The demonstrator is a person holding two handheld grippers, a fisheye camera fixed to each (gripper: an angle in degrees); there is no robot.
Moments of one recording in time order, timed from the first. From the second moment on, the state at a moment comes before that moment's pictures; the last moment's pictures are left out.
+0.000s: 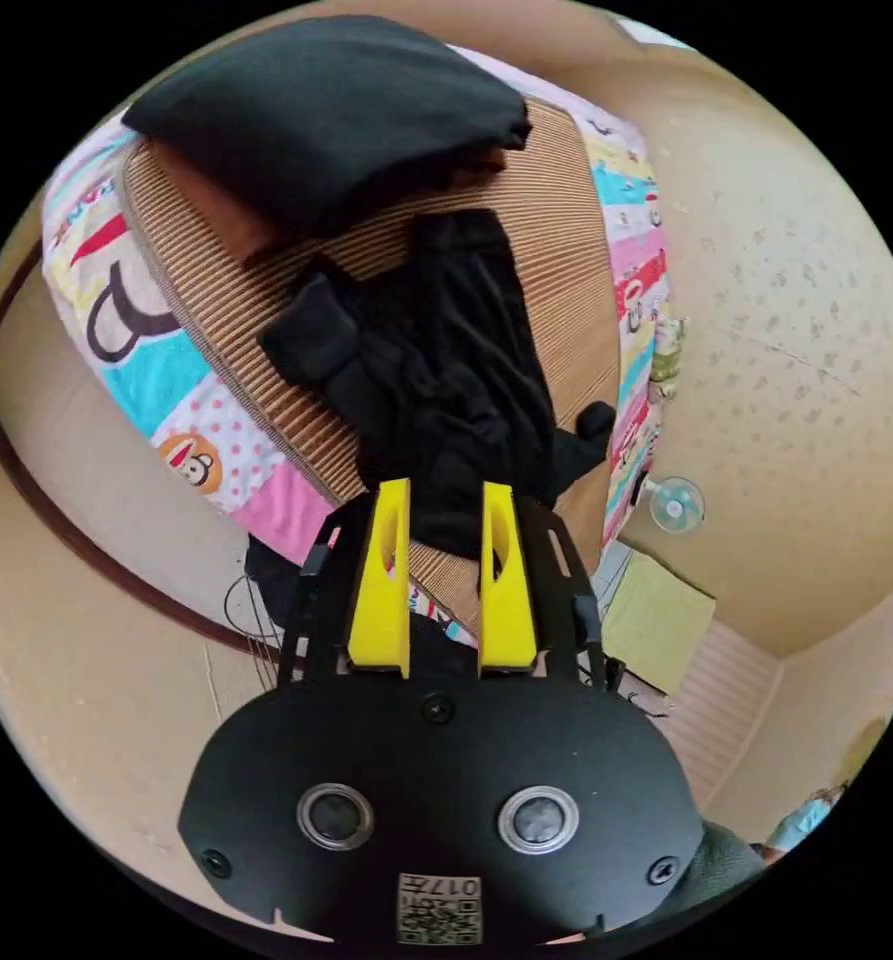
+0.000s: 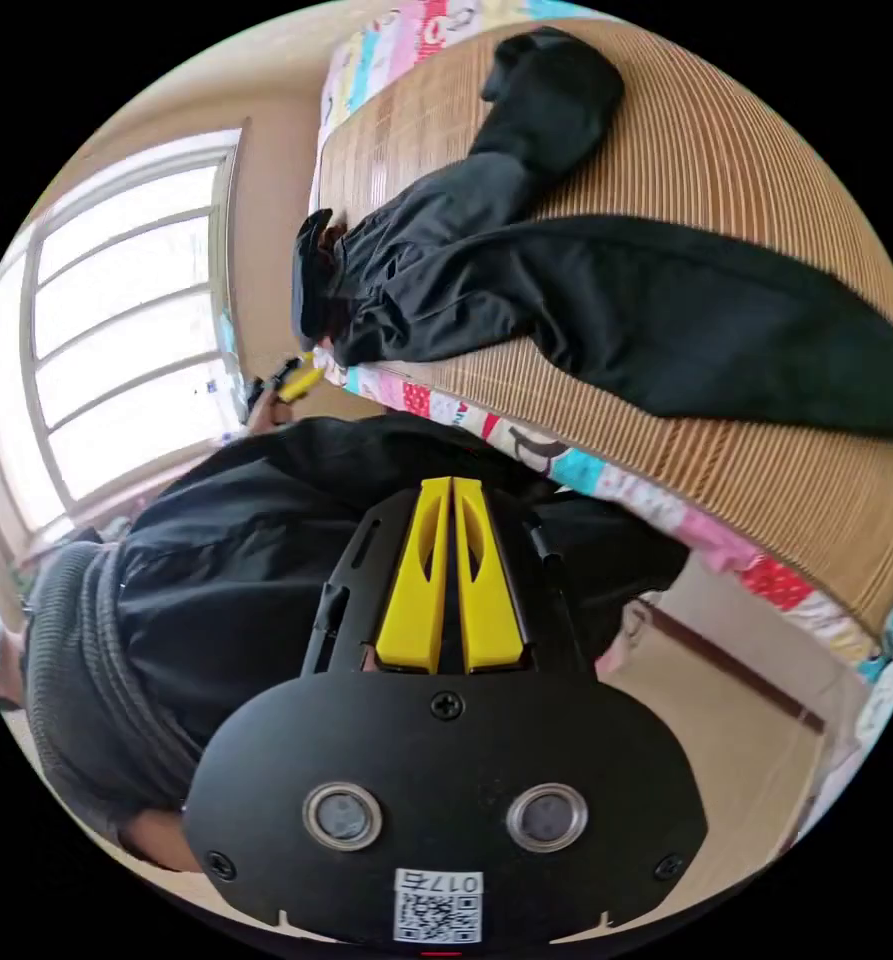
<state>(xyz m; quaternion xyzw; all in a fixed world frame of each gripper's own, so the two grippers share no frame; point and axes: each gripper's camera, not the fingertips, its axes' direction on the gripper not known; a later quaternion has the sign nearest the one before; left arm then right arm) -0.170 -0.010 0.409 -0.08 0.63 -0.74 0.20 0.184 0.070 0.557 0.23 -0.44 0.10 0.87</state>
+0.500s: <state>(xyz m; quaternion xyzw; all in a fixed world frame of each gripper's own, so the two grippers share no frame) -0.481 -0.118 0.430 0.03 0.66 -0.58 0.49 0.339 0.074 0.530 0.32 -0.55 0.23 0.74</state>
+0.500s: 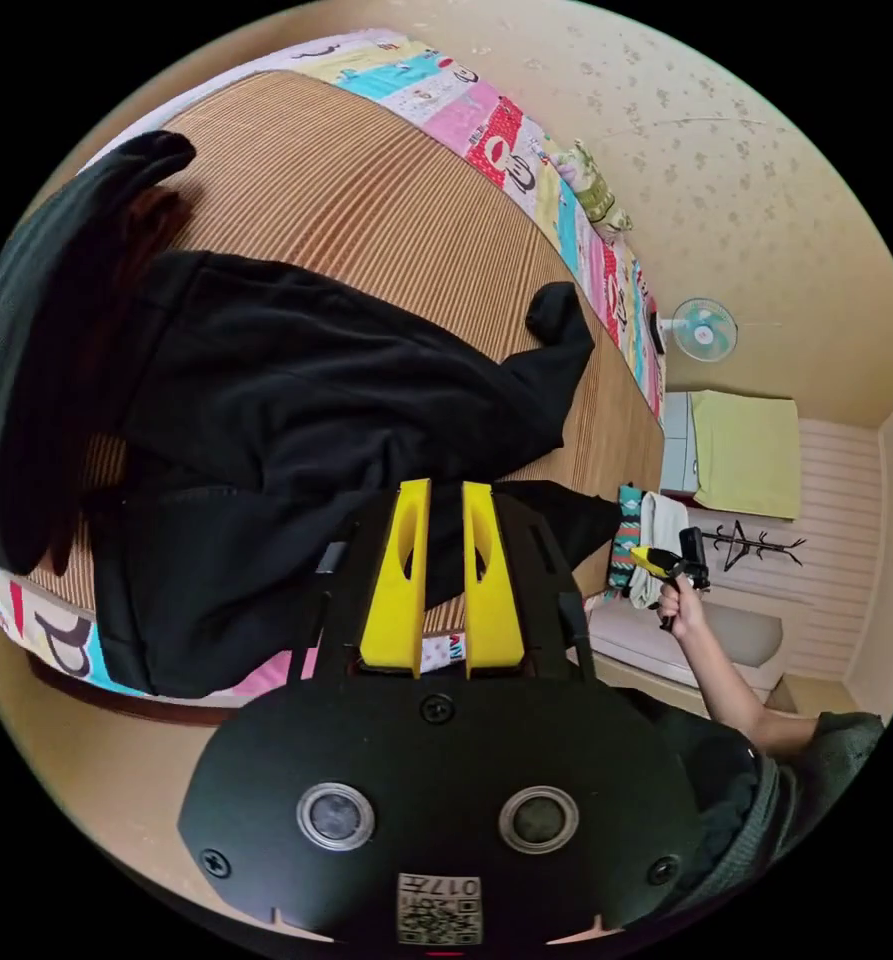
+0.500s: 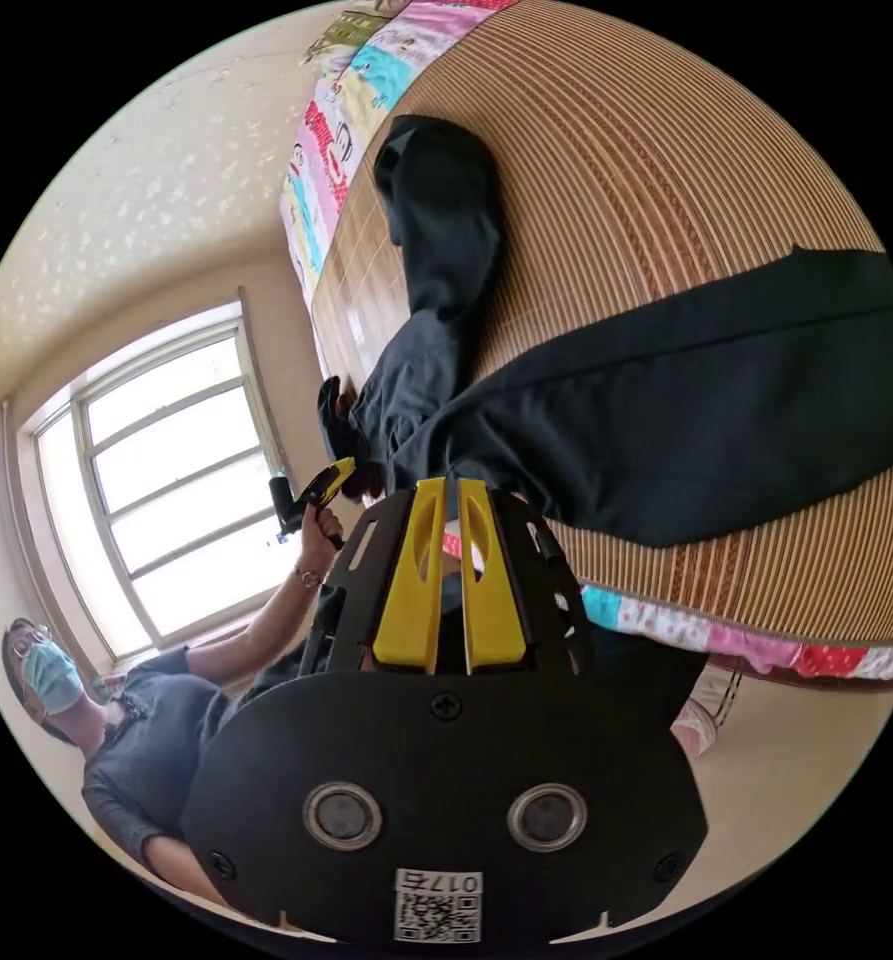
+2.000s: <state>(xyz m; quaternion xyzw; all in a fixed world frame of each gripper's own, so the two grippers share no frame) -0.704 -0.093 0.441 -0.01 0.56 -0.63 0.54 0.475 0.096 0.272 0.40 -0.31 0.28 0.81</state>
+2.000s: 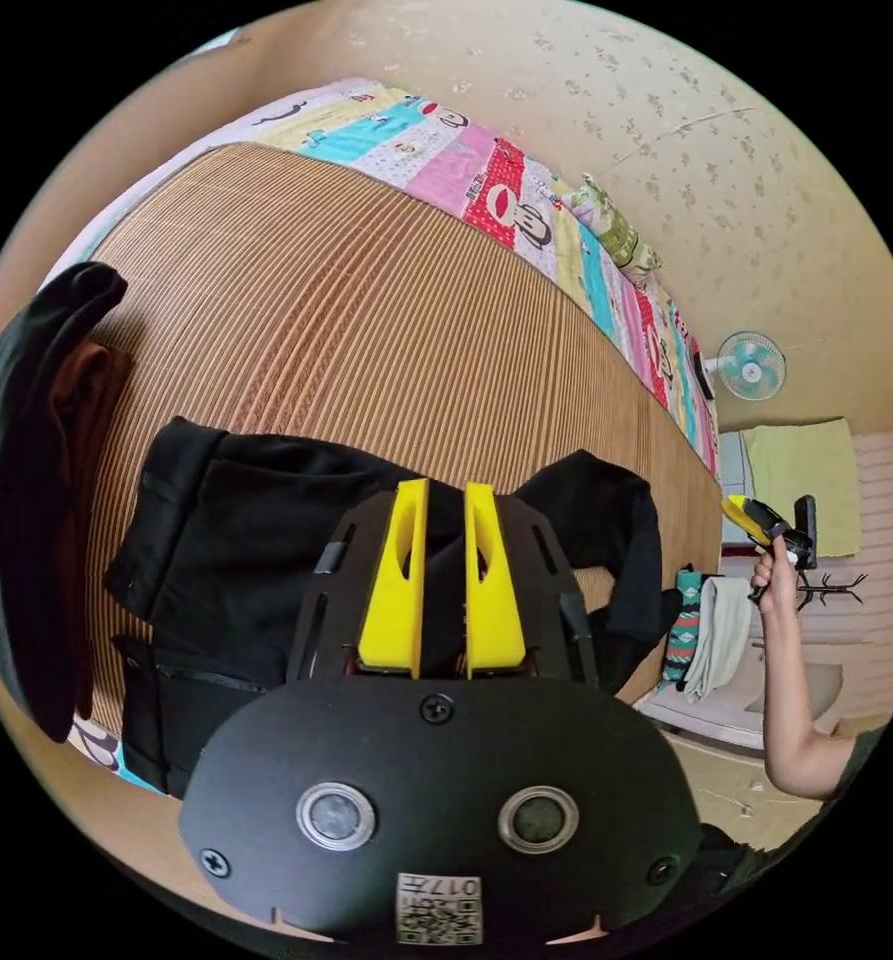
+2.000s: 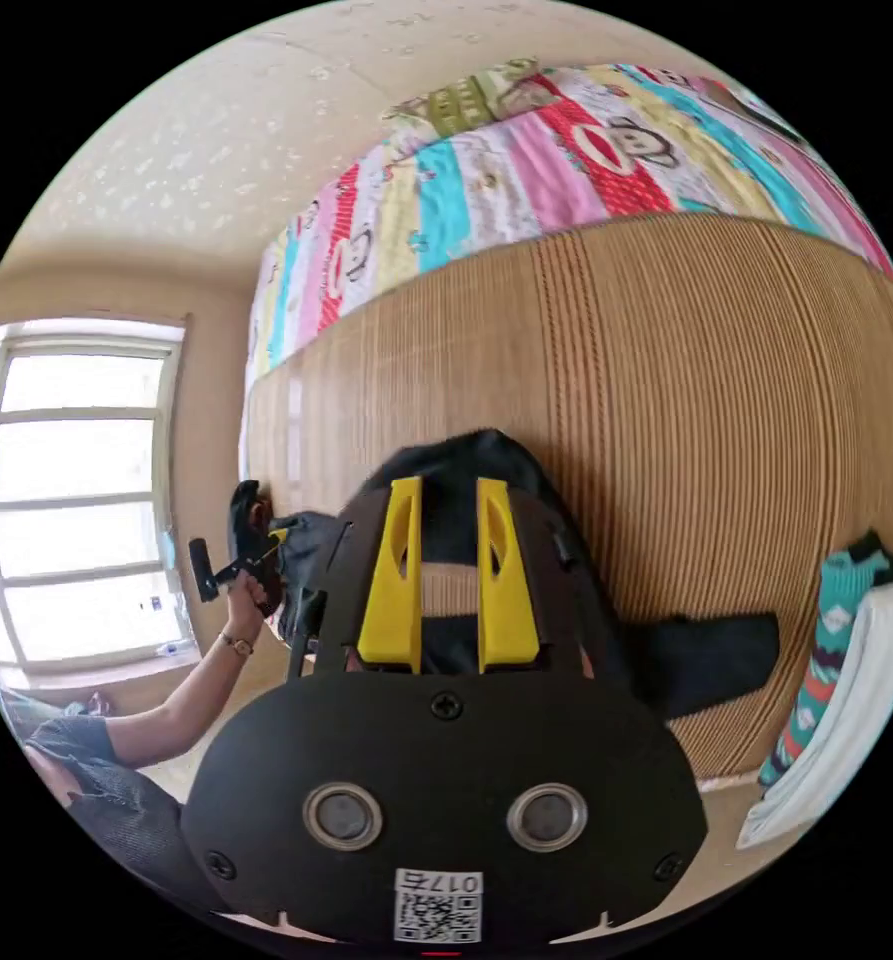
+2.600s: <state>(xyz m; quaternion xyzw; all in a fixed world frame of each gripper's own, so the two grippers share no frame) -0.715 -0.044 0.482 -0.09 0.50 -0.64 0.58 0.397 -0.005 0.359 0.10 -0.11 0.15 0.98</state>
